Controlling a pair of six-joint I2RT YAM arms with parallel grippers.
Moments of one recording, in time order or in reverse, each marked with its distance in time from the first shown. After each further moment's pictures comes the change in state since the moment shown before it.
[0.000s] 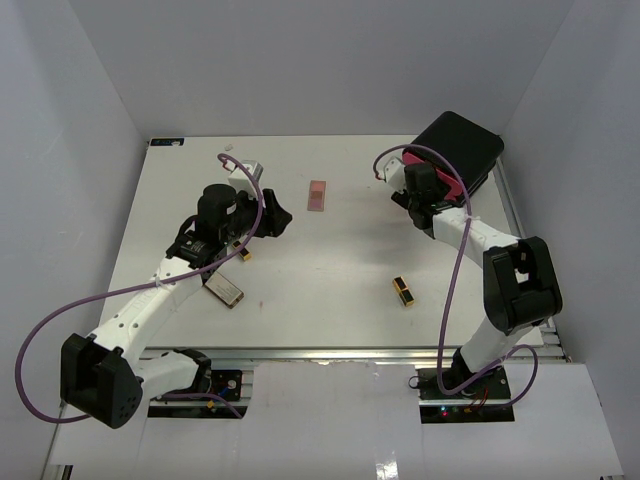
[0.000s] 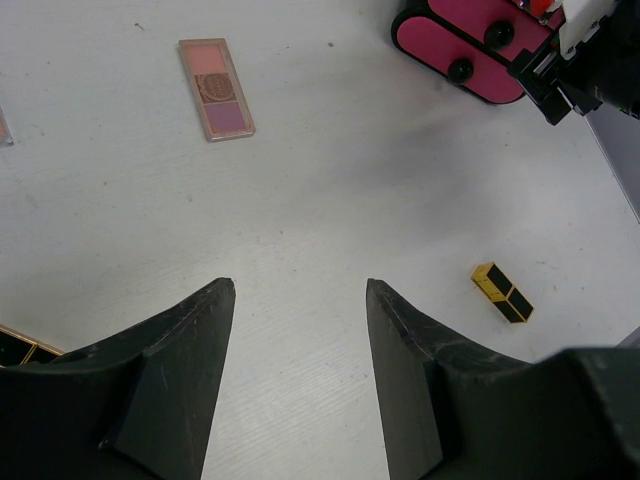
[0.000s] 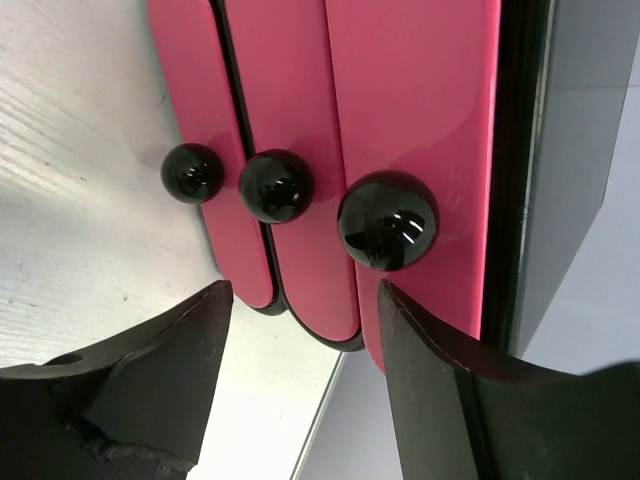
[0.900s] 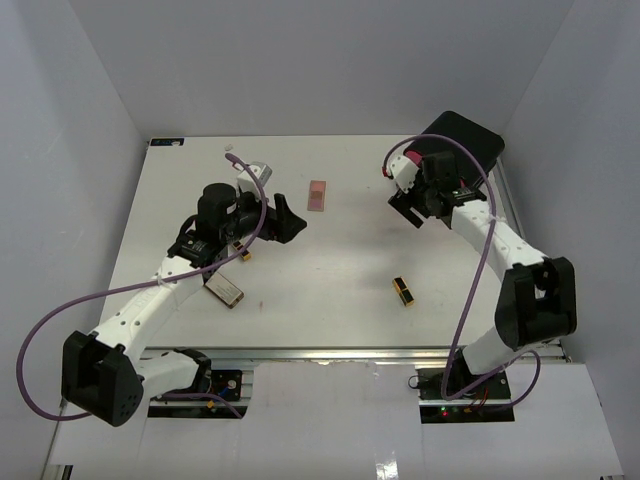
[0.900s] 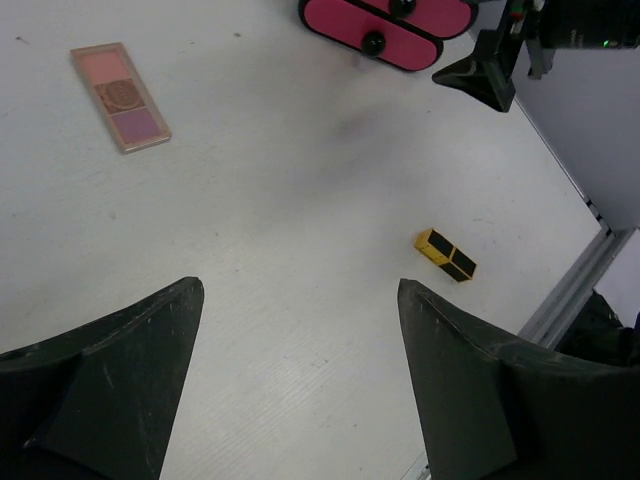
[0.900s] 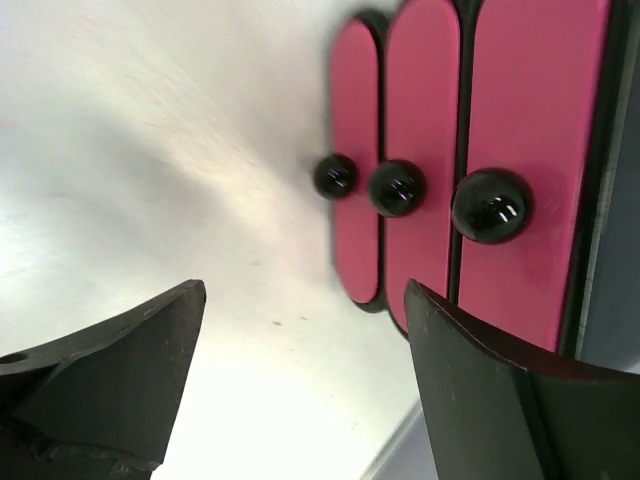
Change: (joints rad) left arm 0.002 0.012 -0.005 0.047 0.180 0.022; right arm -0.066 -0.089 0.110 -0.346 -0.385 0.088
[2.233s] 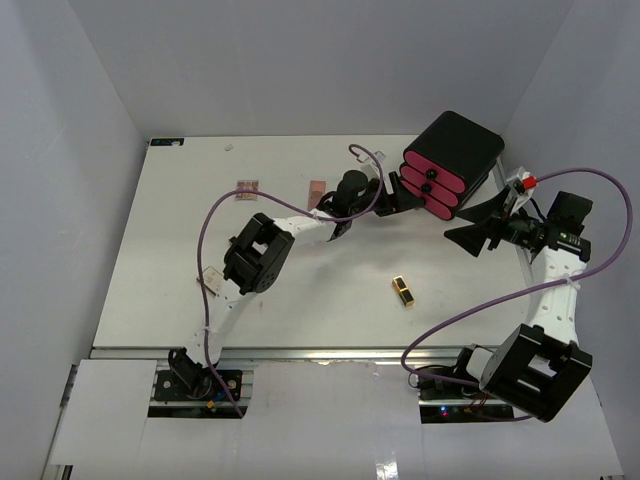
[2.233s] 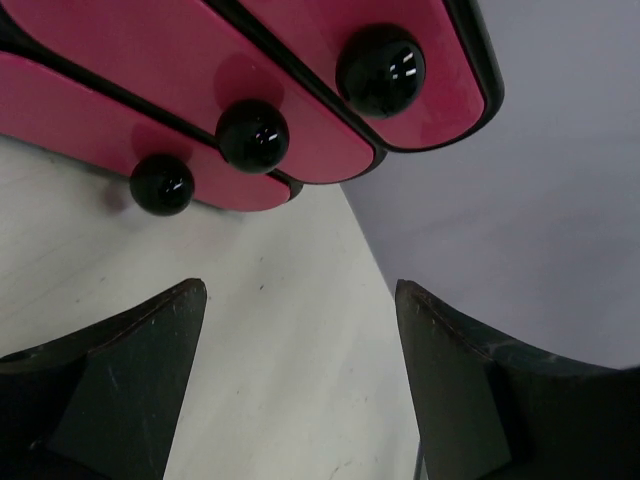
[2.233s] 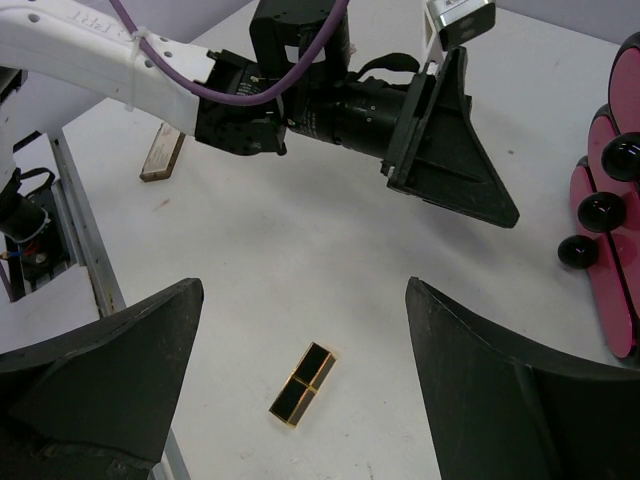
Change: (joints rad) left arm -0.318 1.294 0.906 0.603 0.041 -0.615; right arm -0.742 -0.405 -0.204 -0.250 -1.531 0.172
